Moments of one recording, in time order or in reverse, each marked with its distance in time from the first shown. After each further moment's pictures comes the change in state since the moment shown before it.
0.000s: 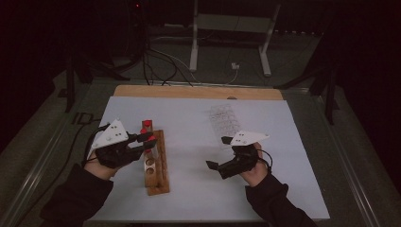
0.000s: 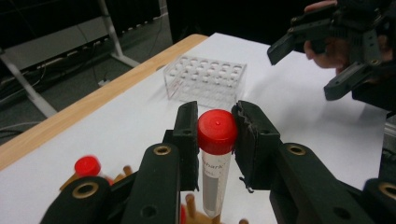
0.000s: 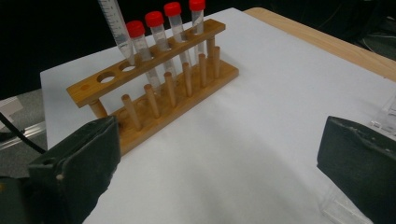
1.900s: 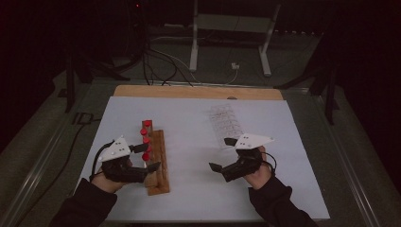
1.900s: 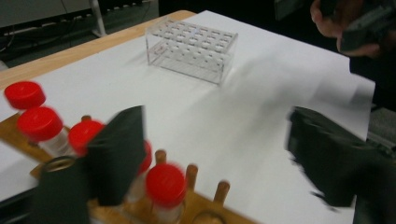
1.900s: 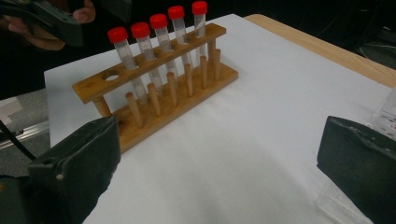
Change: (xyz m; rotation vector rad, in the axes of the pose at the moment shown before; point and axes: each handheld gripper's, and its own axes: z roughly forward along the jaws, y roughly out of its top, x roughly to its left) left arm -0.009 -0.053 0.025 0.015 -0.062 -0.114; right arm 0.001 -0.007 -0.010 -0.028 -0.002 -0.019
